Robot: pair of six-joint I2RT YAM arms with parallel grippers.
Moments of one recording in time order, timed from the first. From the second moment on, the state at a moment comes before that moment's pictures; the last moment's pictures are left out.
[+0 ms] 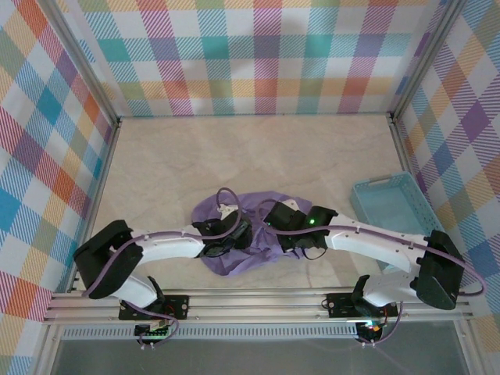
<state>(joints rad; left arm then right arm) -0.95 1.50 0.68 -0.22 -0.24 -0.84 1.06 1.31 0.96 -0.94 0.31 0.63</state>
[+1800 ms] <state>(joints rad) -1.06 1.33 0.65 -0.21 -0.29 -0.89 1.02 1.26 0.73 -0.64 0.19 0.70</state>
